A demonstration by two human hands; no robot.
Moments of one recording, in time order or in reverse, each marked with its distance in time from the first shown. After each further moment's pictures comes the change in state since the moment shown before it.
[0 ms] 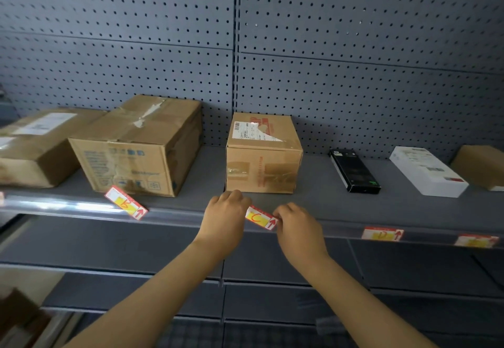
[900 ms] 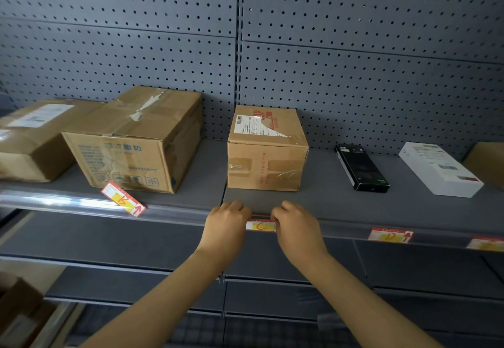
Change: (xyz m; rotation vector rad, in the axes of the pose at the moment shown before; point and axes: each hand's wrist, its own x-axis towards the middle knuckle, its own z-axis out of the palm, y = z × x) left_hand -0.003 -0.003 0.031 0.002 -0.008 -0.008; right_hand 0.014 0.005 0.020 -0.101 -0.012 -0.123
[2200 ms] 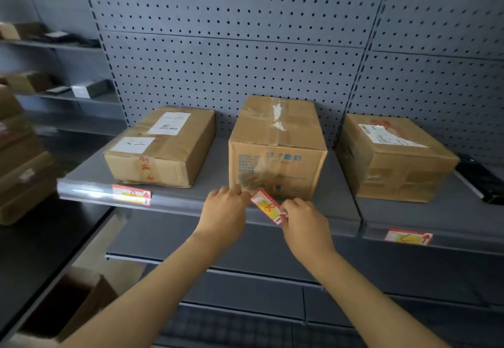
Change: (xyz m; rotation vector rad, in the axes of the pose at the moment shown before) left_hand -0.078 -0.288 -0.067 0.069 -0.017 -0.060; right_hand 0.071 -0.279 0.042 0.064 -0.033 0.078
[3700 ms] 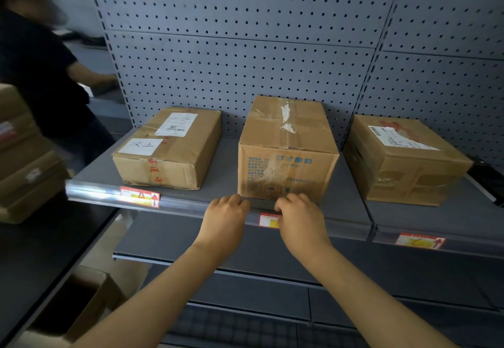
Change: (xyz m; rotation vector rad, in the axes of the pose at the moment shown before) left_hand -0.010 -0.018 0.013 0.058 0.025 0.065; right_hand 0.014 -0.024 0.001 -0.044 0.034 -0.097
